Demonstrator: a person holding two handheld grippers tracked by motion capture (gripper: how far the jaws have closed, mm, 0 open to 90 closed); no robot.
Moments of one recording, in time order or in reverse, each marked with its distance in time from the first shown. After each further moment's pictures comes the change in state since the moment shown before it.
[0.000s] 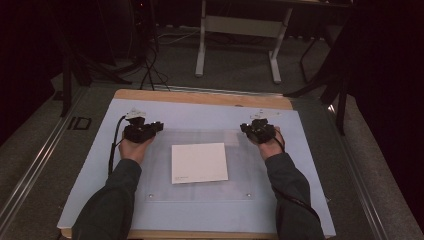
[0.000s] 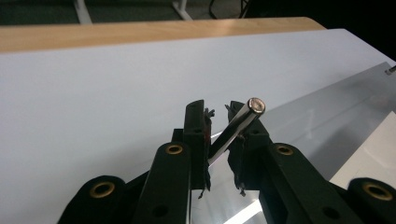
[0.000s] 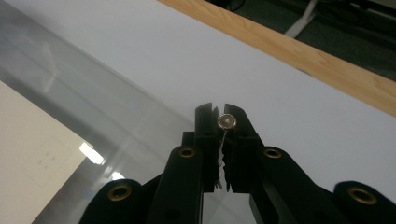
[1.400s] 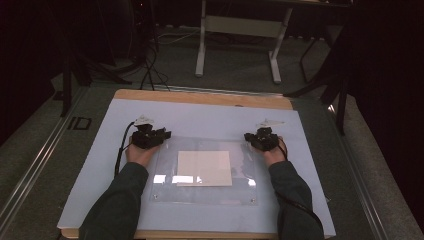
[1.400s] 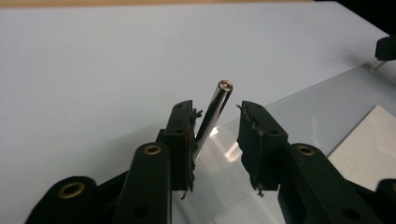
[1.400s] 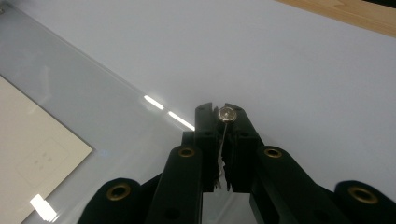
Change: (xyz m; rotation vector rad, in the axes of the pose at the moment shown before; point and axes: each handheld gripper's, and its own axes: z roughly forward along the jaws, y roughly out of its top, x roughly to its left) left arm -0.001 -0.021 0.015 0.013 -0.052 0.023; right arm -0.018 -0.044 0.016 0.028 0.060 0.085
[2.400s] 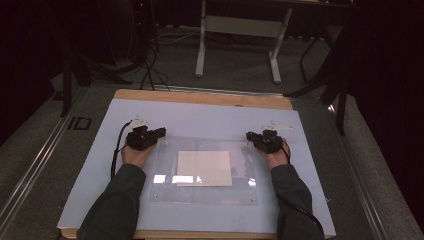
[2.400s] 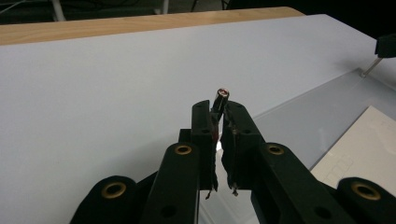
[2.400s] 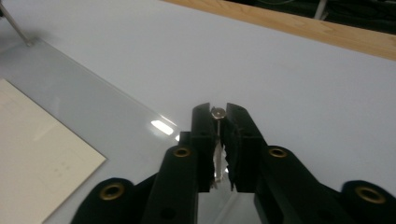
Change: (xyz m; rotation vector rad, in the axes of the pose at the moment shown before) left arm 0.003 -0.004 -0.012 -0.056 0.000 0.075; right arm -0.003 -0.009 -0.013 -0.125 0.027 0.027
